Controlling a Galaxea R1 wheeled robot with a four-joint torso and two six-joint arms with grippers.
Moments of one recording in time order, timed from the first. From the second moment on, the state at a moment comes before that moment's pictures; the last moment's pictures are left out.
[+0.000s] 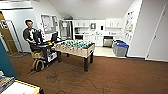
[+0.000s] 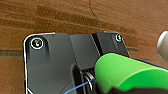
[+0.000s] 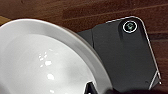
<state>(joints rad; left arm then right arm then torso) 1.45 2.80 -2.39 0.96 -0.10 -0.85 -1.48 2.98 -2.62 -0.40 0.09 0.57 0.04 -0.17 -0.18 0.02</state>
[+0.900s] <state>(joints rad) 1.49 2.80 -2.39 0.96 -0.09 -0.85 -1.52 2.97 -2.63 -0.41 0.03 0.55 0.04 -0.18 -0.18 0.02</state>
